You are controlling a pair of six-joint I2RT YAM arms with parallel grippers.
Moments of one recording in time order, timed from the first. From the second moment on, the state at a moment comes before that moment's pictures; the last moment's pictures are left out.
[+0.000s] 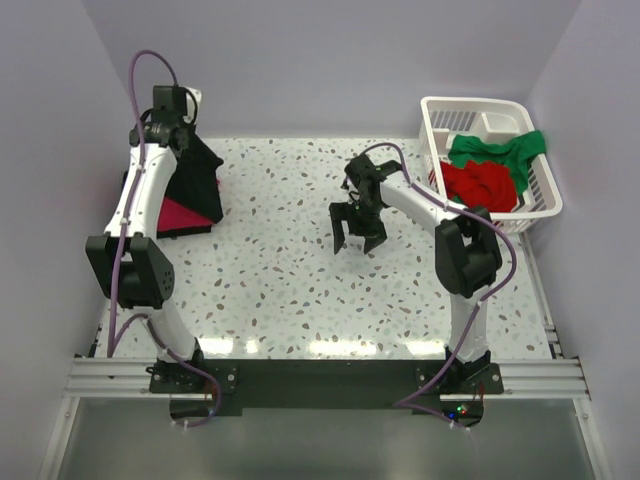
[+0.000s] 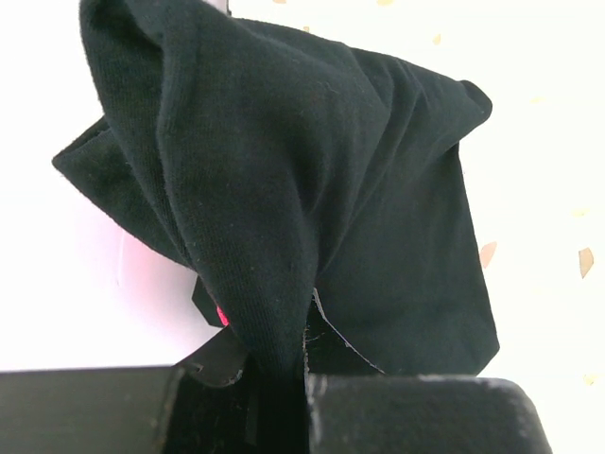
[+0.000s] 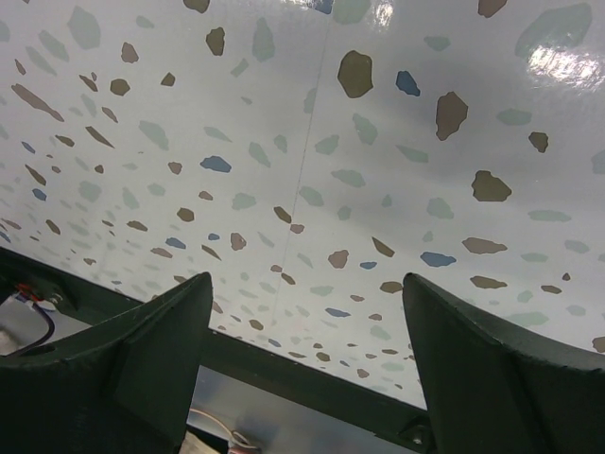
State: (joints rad) left arm -0.01 1.80 1.85 -0.80 -0.34 0.25; right arm 0.51 2.02 1.66 -1.05 -0.25 0.38
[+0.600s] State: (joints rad) left arm 0.14 1.94 1.82 -0.78 -0.29 0.25; right arm 0.51 2.02 1.66 -1.06 -0.25 0.38
